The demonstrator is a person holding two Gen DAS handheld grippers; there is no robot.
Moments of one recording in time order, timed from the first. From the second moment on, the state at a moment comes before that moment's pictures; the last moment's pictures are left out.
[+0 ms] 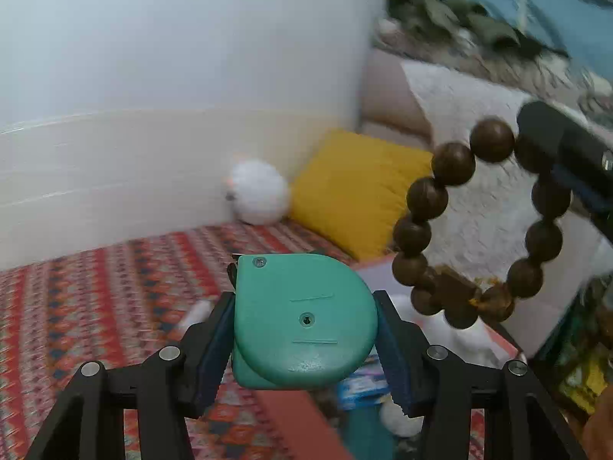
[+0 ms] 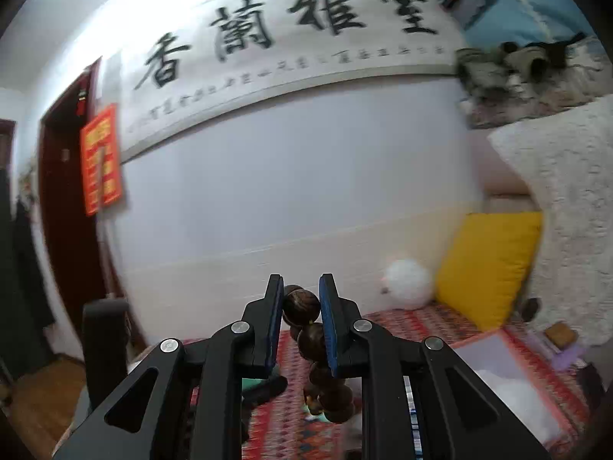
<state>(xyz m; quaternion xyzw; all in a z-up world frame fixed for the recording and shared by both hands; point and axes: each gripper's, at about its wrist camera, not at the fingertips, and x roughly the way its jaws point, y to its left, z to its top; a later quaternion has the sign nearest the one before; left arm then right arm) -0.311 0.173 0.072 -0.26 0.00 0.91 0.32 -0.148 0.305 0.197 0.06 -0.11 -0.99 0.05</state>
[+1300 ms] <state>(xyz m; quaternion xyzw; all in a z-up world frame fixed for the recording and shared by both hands) -0.352 0.063 -0.015 -0.36 -0.07 0.91 0.19 -0.244 0.247 0.141 0.21 -0.01 -0.98 0.03</state>
